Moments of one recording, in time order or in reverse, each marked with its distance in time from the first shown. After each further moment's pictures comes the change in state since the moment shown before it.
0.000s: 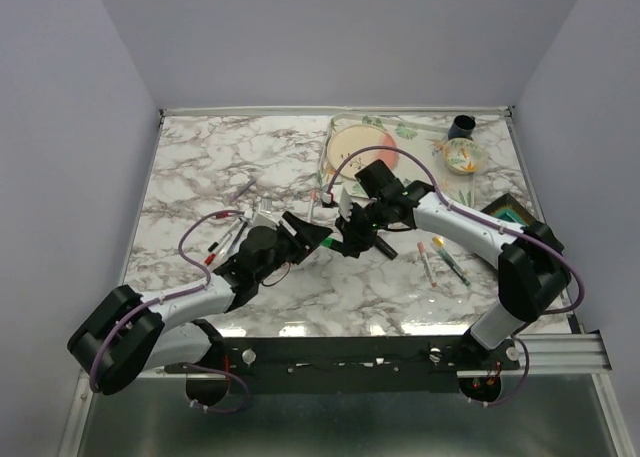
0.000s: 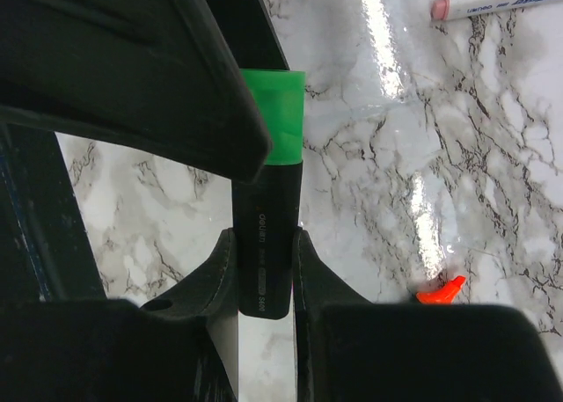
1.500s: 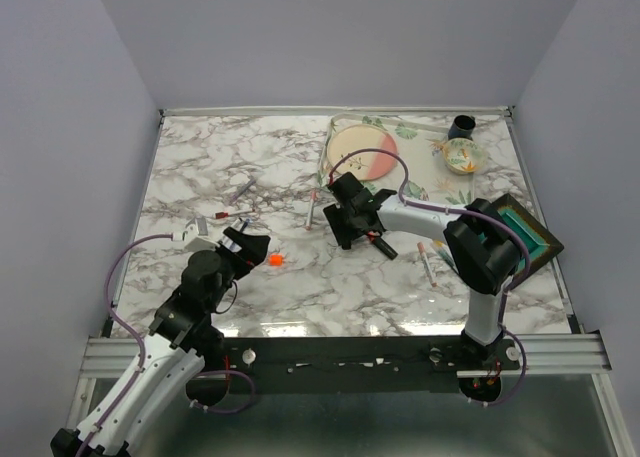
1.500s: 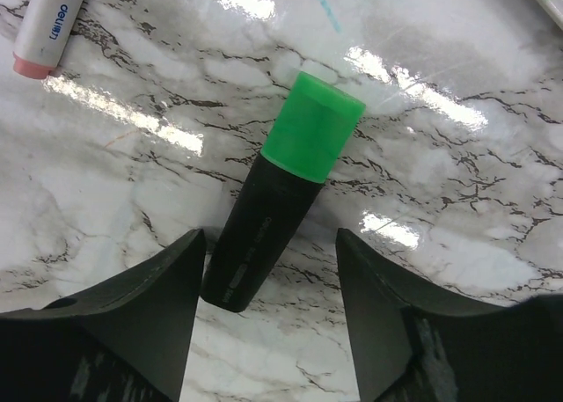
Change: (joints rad) left arm 0.223 -0.806 -0.043 -0.852 -0.211 0.327; right arm 0.063 0.273 0.051 0.198 0.662 0.679
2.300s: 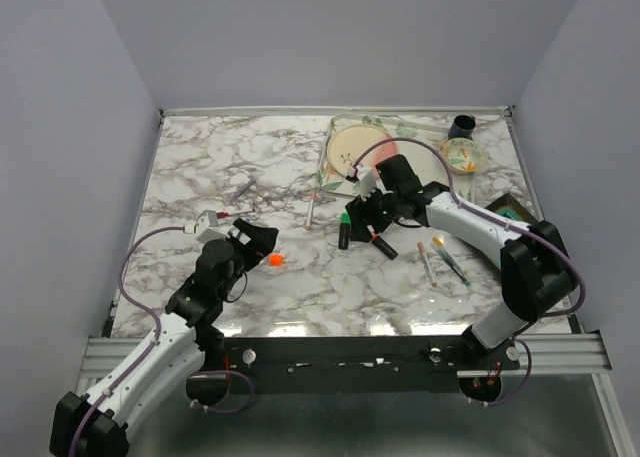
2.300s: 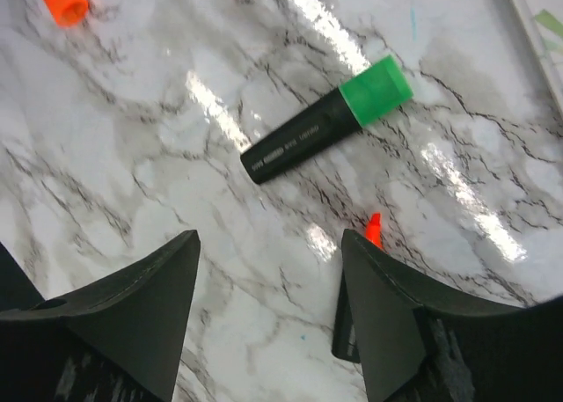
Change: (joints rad) left arm -0.004 0.277 -0.060 0.305 -0.002 -0.068; right arm -0.207 -0.328 -0.185 -0.013 -0.528 -0.425
